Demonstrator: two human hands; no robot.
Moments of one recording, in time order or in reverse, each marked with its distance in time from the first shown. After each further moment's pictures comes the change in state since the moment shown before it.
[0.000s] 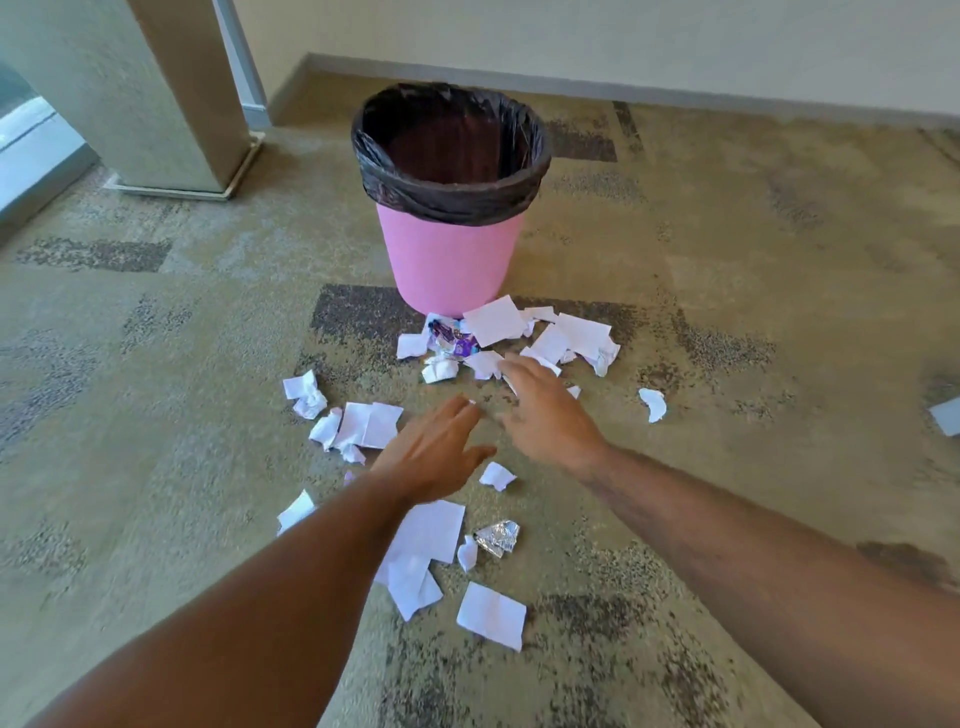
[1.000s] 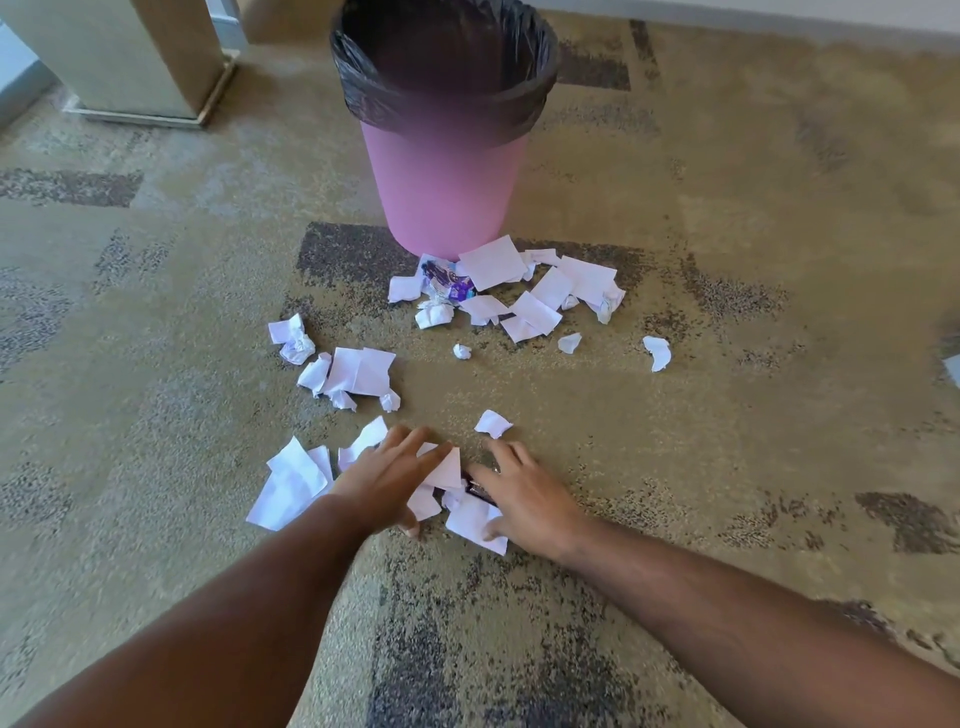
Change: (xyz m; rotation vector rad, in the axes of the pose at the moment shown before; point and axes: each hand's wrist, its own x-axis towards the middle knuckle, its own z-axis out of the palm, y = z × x) left_hand -0.073 -0.043 0.062 0.336 -0.369 0.046; right_hand -0.096 0.025 0.108 -0.352 -0.397 -0.100
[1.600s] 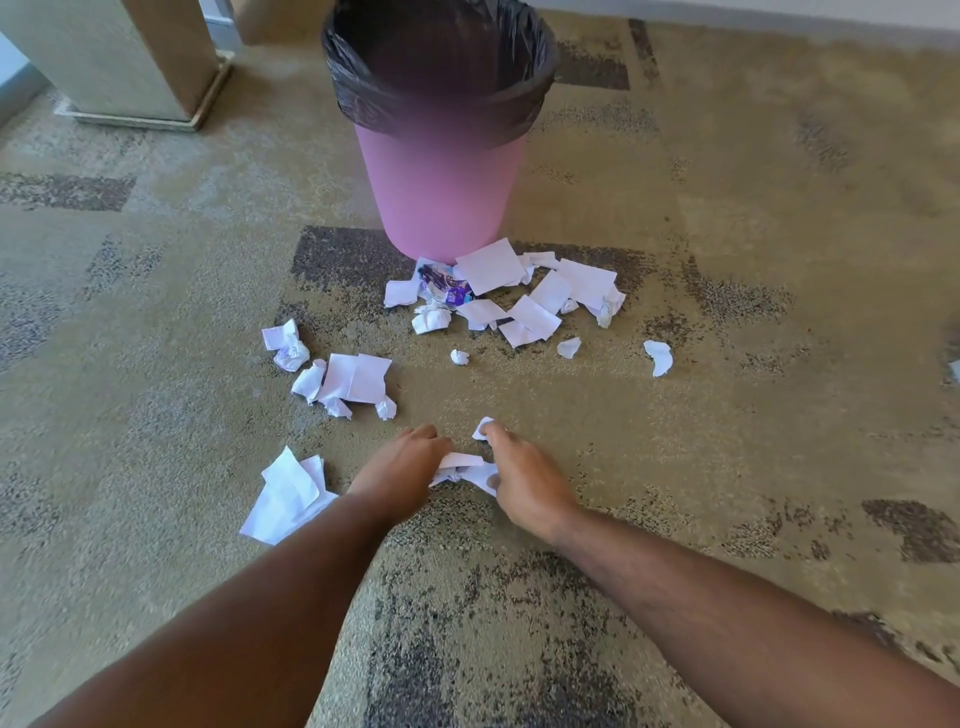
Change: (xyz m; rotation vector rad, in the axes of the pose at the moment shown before) left_hand 0.024 0.015 -0.010 -0.294 0.191 -0.086; right_hand 0.022 0.001 -0.014 0.292 0.205 0.233
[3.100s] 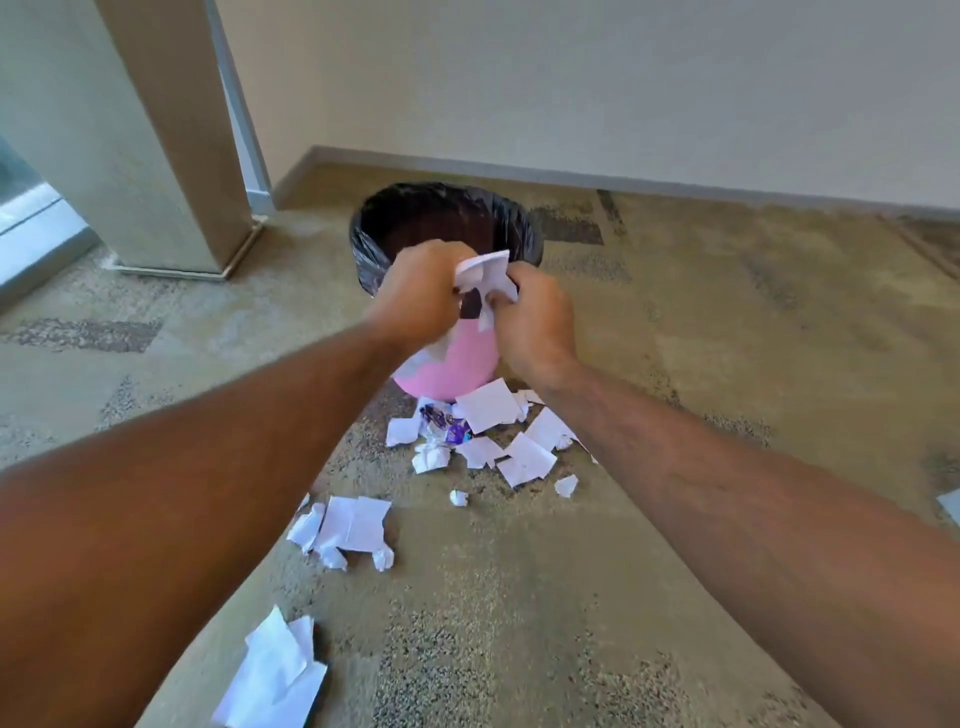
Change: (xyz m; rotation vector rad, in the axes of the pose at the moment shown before) left_hand 0.137 0.035 -0.292 -0.109 0.697 0.096; right_hand 0.144 -0.096 -0.254 0.410 0.696 -0.080
